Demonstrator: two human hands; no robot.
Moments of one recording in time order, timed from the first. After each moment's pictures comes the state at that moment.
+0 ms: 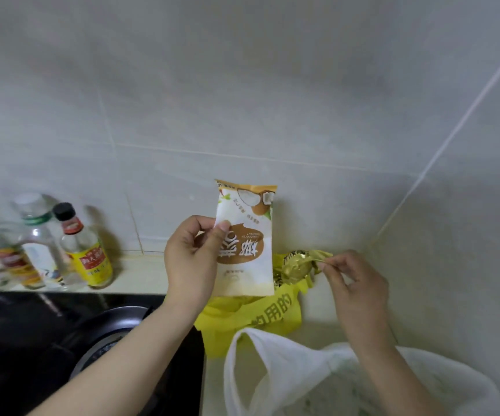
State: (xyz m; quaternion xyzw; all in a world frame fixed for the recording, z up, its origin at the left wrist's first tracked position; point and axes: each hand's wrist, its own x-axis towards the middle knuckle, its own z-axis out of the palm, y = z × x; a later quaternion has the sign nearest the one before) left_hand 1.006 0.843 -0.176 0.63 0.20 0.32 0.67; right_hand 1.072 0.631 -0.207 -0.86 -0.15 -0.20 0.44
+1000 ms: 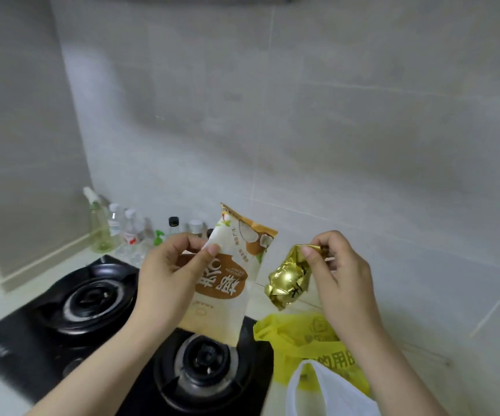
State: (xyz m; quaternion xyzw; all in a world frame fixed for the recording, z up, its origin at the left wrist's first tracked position) left_hand 0.792 0.857 -0.069 0.67 0.28 0.45 0.52; right_hand 0.957 0.716 -0.075 -0.72 -0.44 -0.12 0.53
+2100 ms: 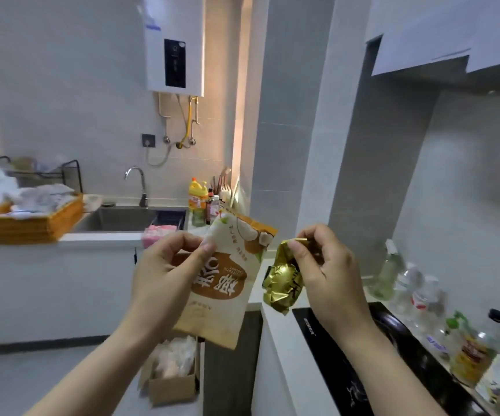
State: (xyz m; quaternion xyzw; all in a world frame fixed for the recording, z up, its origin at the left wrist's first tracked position) left_hand 0.337 0.822 -0.025 0.50 0.51 0.67 0.19; right_hand 0.531 0.878 -0.017 -0.36 -0.74 0.14 0.54
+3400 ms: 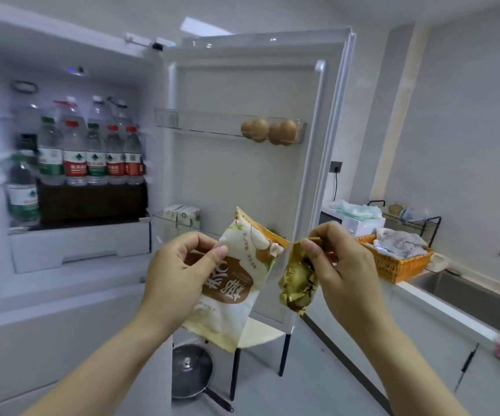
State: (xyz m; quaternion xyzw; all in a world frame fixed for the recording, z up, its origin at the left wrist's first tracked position) left_hand 0.140 0.493 -0.004 0.11 0.73 0.62 -0.26; right_hand 0.140 0.708 0.010 0.18 -0.83 0.34 0.41
